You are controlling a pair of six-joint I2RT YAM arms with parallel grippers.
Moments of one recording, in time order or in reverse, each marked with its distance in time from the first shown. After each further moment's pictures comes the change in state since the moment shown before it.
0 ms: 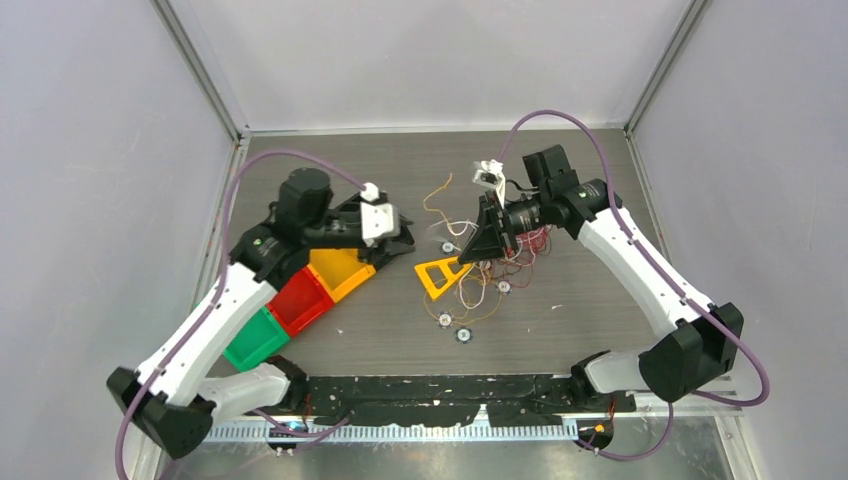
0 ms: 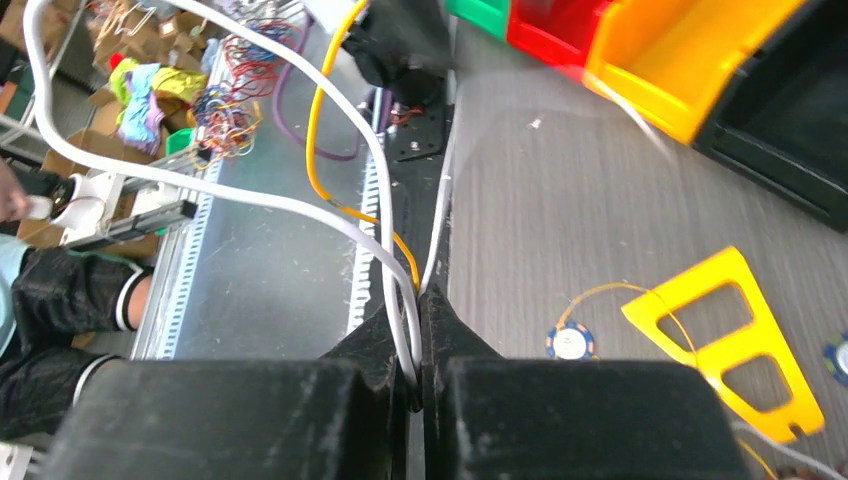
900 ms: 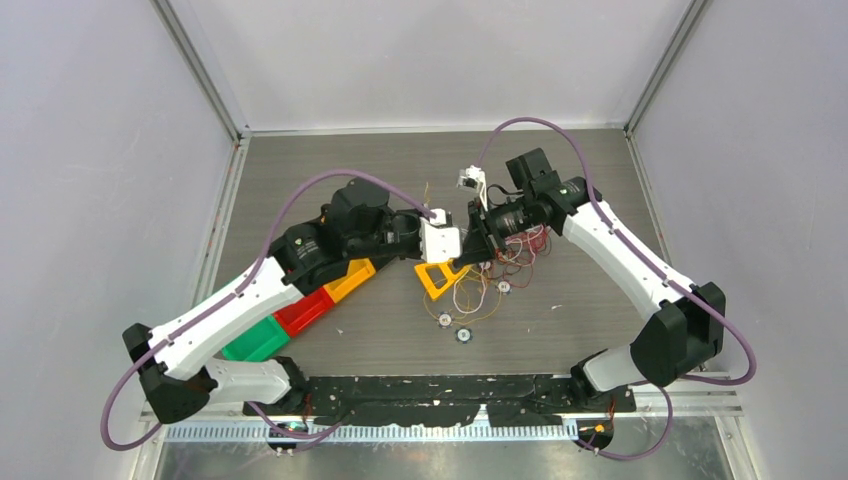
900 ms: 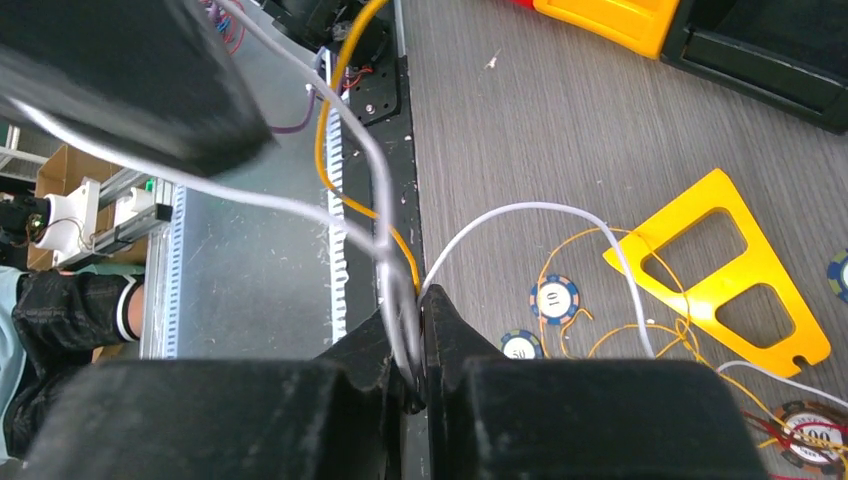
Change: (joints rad) left arm -0.314 0.091 0.149 -0.005 -0.492 0.129; right arm 0.024 0.087 0.000 -0.023 0.158 0.049
